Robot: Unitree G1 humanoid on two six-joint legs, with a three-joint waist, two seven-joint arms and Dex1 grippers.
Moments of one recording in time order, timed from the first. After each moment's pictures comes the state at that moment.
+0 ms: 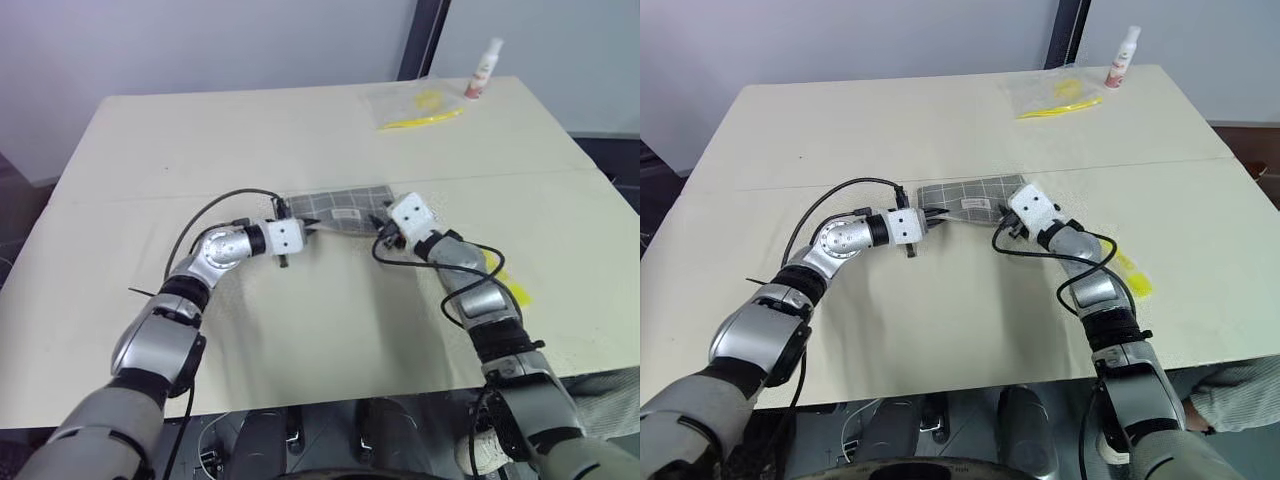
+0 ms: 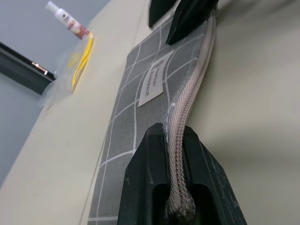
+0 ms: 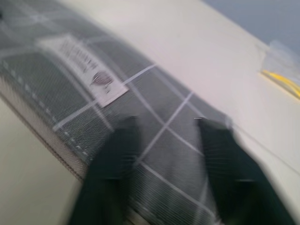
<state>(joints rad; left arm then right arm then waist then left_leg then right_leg) -0.90 0.34 -0.26 1.15 0.29 -0.88 -0.62 -0.55 -0.39 0.08 0.33 -0.05 0.06 0.49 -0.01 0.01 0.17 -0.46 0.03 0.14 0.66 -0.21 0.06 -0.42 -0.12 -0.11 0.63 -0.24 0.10</state>
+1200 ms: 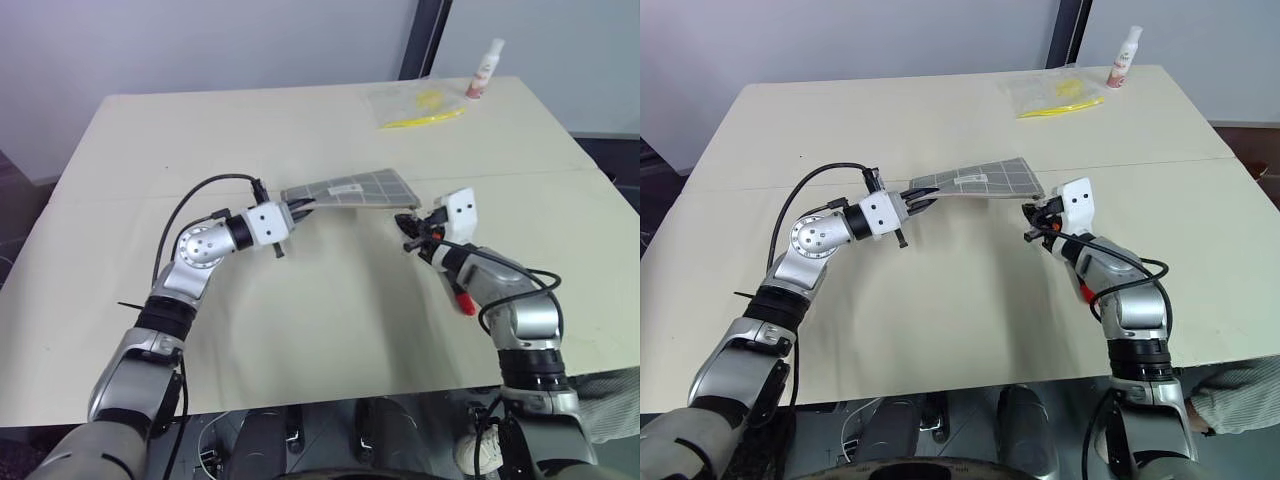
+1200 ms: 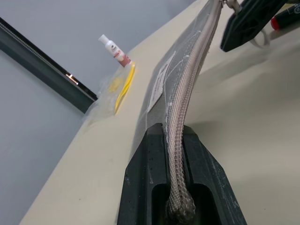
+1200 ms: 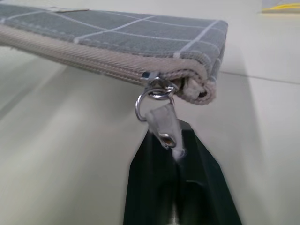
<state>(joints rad) -0.68 0.41 -0.18 0.53 0.11 -0.58 -0.71 -0.38 -0.37 -0.11 -0.04 0.30 0.56 0.51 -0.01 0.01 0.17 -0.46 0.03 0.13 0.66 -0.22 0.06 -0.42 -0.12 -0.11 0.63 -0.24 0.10</state>
